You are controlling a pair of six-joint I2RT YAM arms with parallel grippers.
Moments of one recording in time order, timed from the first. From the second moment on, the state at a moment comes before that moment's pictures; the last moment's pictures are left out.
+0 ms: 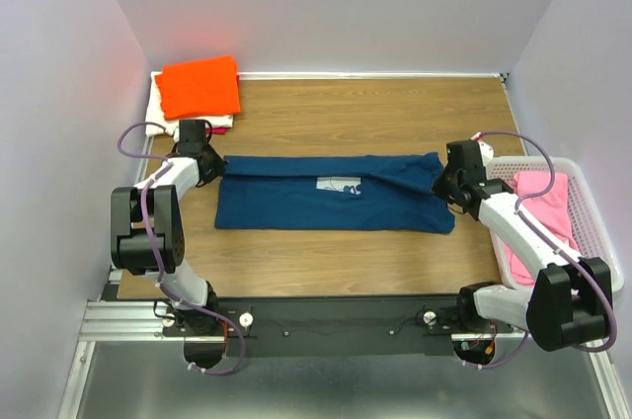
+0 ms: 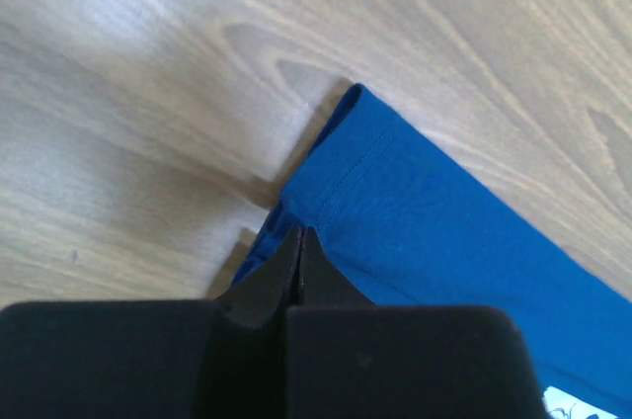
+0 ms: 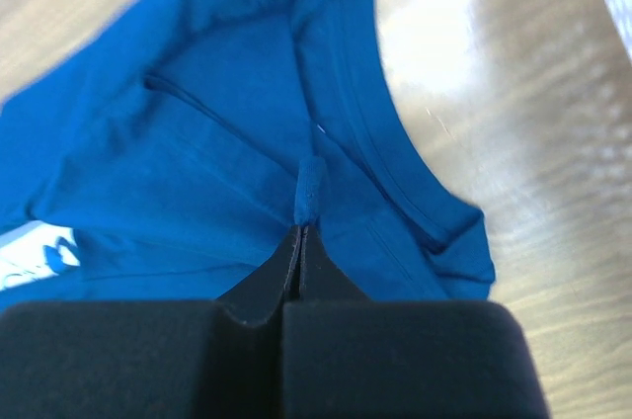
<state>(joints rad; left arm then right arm) 0.06 1.64 0.95 -0.20 -0.02 -0.64 0.20 1.20 0.75 -0.41 0.24 0.67</state>
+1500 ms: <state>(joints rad) 0.07 1.63 0.89 -0.16 0.01 -0.64 0.20 1.06 0.54 -0.39 0.03 0.72</state>
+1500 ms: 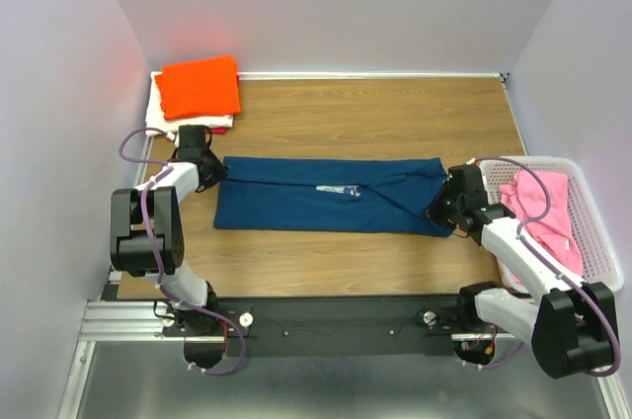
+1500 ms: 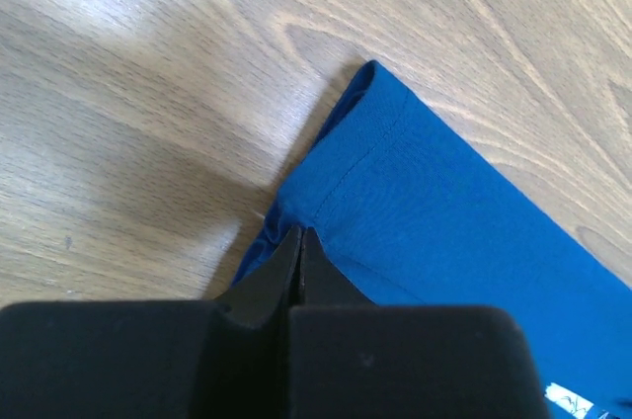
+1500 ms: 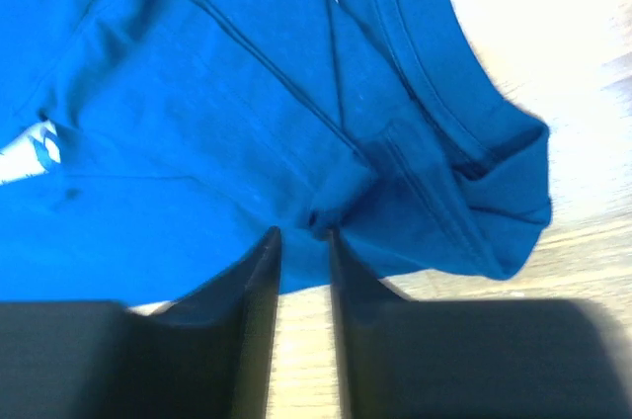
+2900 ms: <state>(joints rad) 0.06 1.51 0.97 -0.19 0.21 -0.43 0.22 1.64 0.90 -0.13 0.02 0.57</state>
